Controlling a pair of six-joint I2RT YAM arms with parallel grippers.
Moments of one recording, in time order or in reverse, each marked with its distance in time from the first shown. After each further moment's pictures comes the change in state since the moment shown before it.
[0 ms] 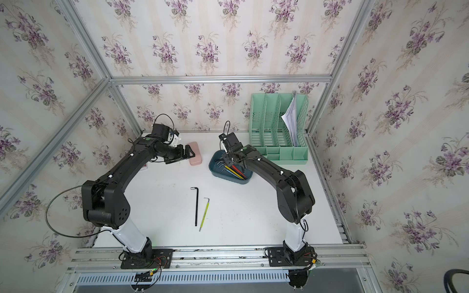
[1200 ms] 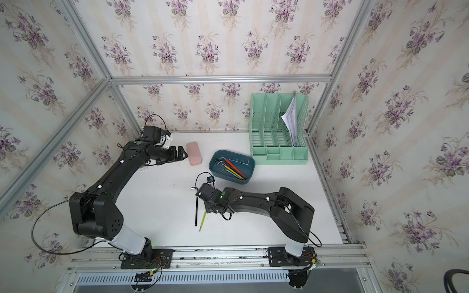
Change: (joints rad) left arm 0.052 -0.114 -0.082 0.003 -0.093 0.029; right arm 0.483 -0.056 -0.379 0.069 0.001 0.768
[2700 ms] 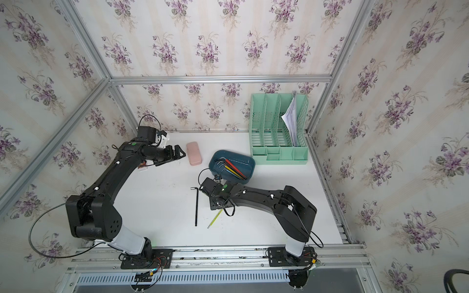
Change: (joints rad) left arm 0.040 -0.027 -0.013 0.001 0.090 -0.029; right arm -0.055 -0.037 0.074 -0.245 -0.073 0.104
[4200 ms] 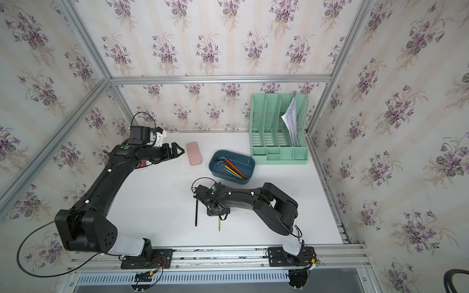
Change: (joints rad) left arm 0.000 -0.107 -0.026 0.035 0.048 -0.019; right arm 0.032 0.214 0.025 -0.042 0.003 0.155
